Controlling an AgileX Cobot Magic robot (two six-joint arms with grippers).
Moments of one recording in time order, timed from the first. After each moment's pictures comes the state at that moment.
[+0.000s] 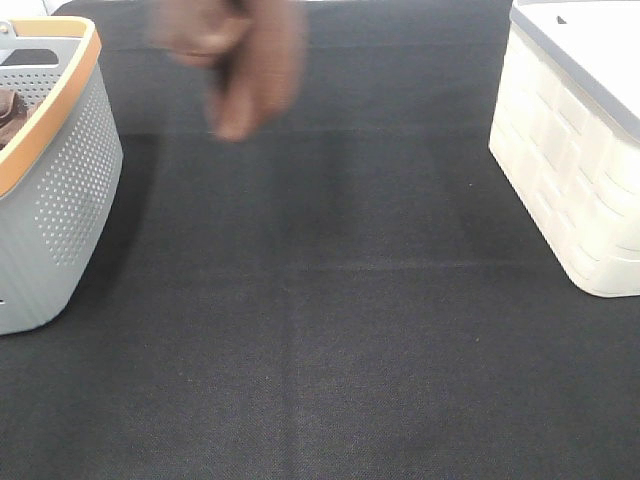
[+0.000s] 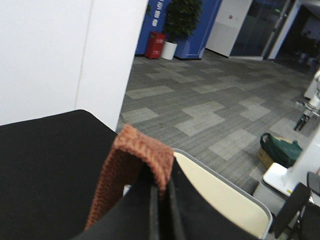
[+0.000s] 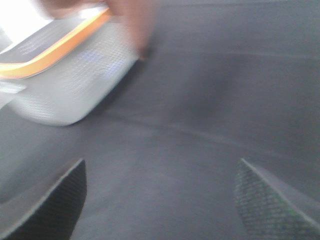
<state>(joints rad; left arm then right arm) -0.34 1.63 -2.11 -0.74 0.75 0.31 0.11 0.38 -0.51 0.77 0.77 -0.51</state>
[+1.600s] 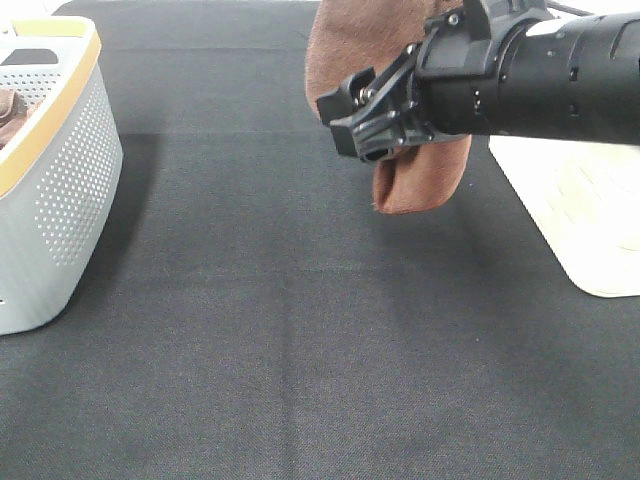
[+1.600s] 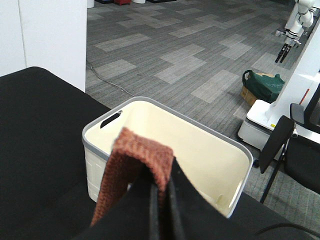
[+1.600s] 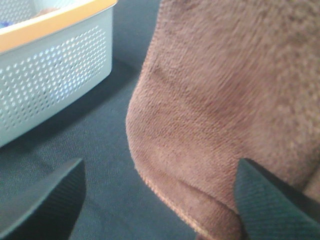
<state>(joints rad) -0.68 1.79 -2.11 -0.45 0.66 0.21 0.70 1.37 -0.78 0.91 -0.20 -0.94</state>
